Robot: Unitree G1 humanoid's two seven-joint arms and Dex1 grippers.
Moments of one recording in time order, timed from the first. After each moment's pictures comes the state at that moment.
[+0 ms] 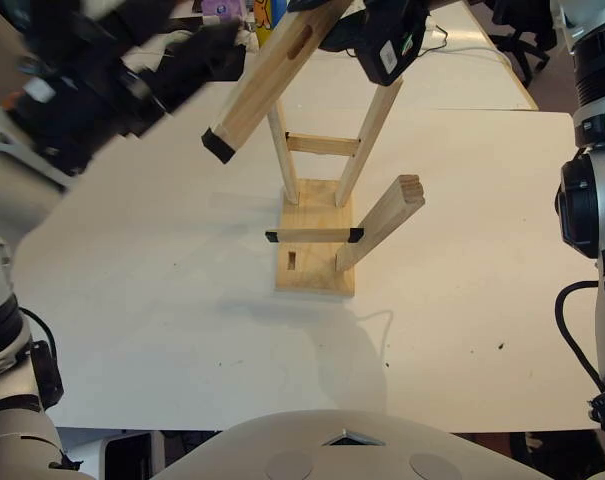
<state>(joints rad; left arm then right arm) -0.51 0.82 0.21 -0.53 -1.22 0.74 -0.21 -1.57 -0.57 0.43 0.88 -0.45 -1.15 1.02</state>
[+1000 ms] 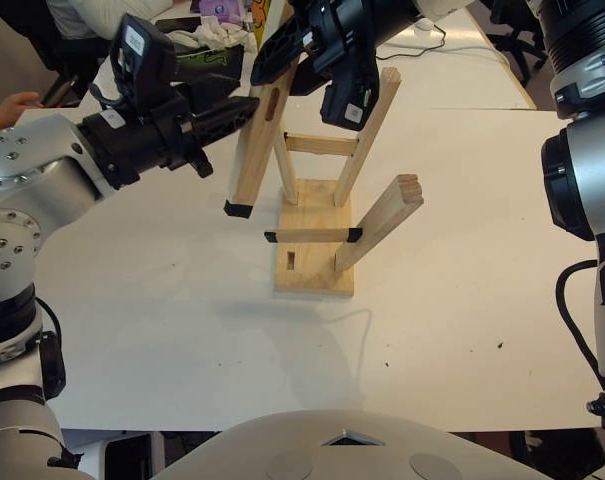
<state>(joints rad) -0.59 0.84 0.15 -0.48 -1.01 0.95 -0.32 -1.73 -0.47 0.65 0.99 -0.74 -1.40 0.76</state>
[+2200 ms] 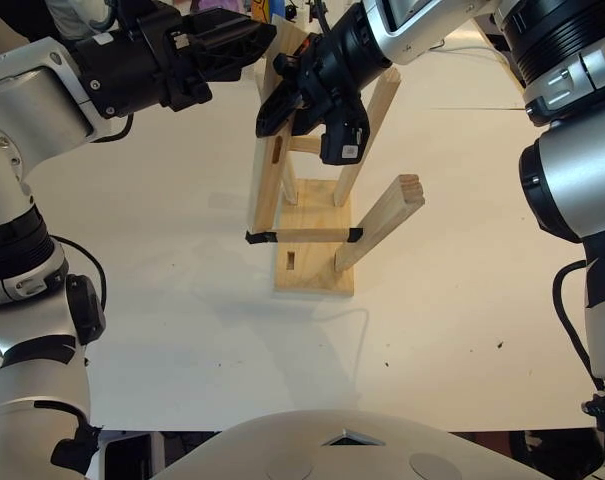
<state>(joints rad) -0.86 0.64 0.22 -0.23 -1.15 1.18 -0.29 -1.73 -0.43 0.76 0.98 -0.88 -1.46 0.61</state>
